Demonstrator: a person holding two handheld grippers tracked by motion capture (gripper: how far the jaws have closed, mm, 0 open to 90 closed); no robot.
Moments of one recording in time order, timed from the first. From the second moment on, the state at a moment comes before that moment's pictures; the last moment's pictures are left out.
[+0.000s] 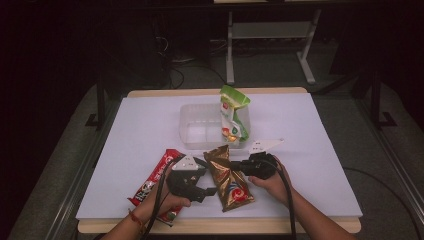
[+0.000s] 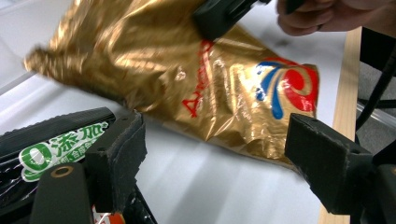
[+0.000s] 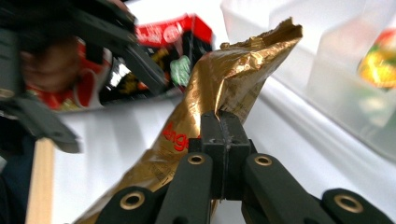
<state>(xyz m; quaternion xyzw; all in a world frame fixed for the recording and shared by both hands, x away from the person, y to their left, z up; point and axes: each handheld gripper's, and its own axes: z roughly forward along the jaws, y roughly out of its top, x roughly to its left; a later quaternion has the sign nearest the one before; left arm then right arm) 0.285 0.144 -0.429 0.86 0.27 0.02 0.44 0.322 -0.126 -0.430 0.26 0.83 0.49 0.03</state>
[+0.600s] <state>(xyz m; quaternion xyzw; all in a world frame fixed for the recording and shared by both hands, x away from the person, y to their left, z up) 0.302 0.127 -0.416 0.83 0.27 0.01 0.49 0.302 -0.135 -0.406 0.19 0.80 0.57 0.05</state>
